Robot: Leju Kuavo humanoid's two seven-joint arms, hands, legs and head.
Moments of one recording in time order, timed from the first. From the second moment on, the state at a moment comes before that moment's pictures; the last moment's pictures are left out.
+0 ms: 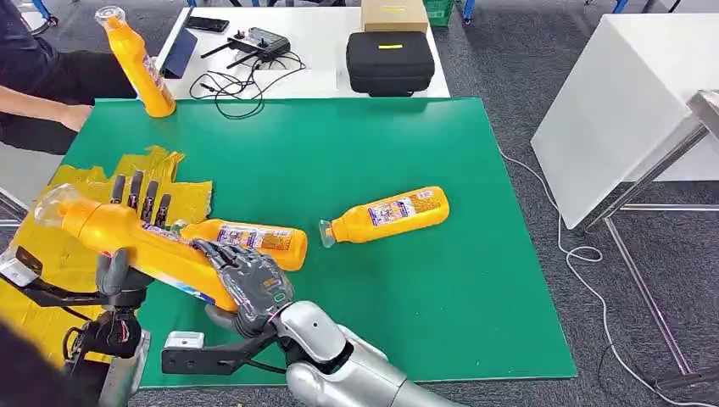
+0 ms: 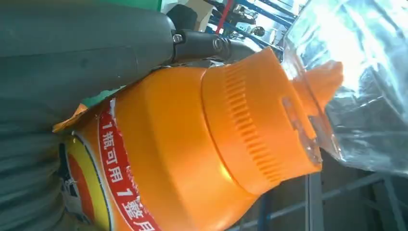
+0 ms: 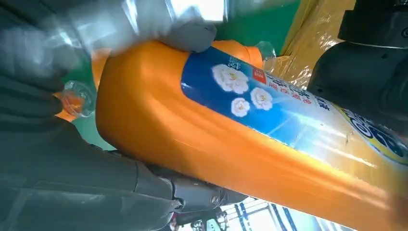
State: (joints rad) left arm -0.23 0.08 0.12 -0.85 0.68 -0.71 -0.39; right arm -0.48 0.36 1.04 -0.56 0.78 -0.32 0.00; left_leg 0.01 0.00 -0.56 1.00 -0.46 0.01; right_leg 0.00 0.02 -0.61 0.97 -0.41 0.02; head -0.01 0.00
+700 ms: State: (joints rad) left arm -0.28 0.08 0.10 -0.79 0.66 -0.73 -0.38; right arm -0.45 0.35 0.96 -0.54 0.89 -0.36 0.00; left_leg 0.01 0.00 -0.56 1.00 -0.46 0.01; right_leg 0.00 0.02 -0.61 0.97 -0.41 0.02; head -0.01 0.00
